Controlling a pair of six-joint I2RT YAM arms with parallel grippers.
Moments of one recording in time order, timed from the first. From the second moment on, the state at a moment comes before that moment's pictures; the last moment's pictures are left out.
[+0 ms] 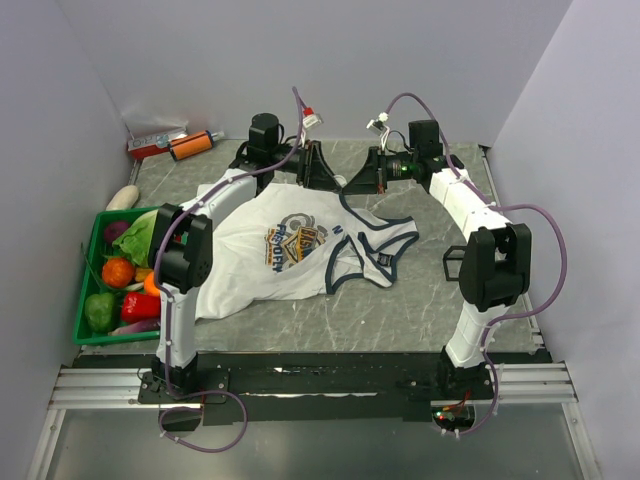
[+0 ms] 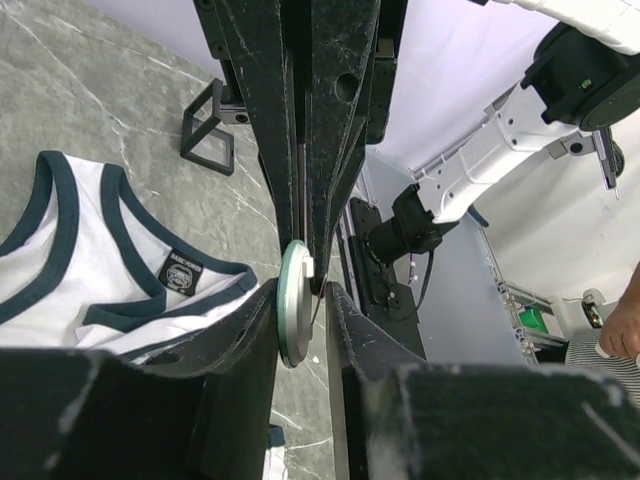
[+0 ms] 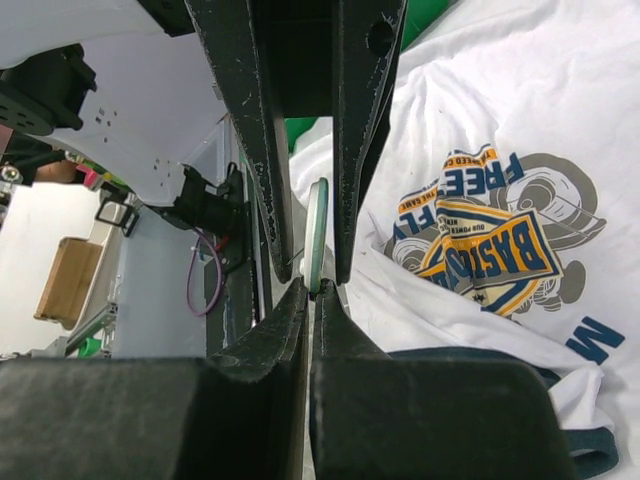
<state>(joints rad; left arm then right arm) -0.41 2.11 1.76 0.24 1.37 -0.55 0.18 1.84 1.58 -0.40 -1.28 0.08</state>
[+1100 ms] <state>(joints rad) -0.40 2.11 1.75 0.20 1.37 -0.55 0.20 1.84 1.62 -0.51 -1.23 -0.12</state>
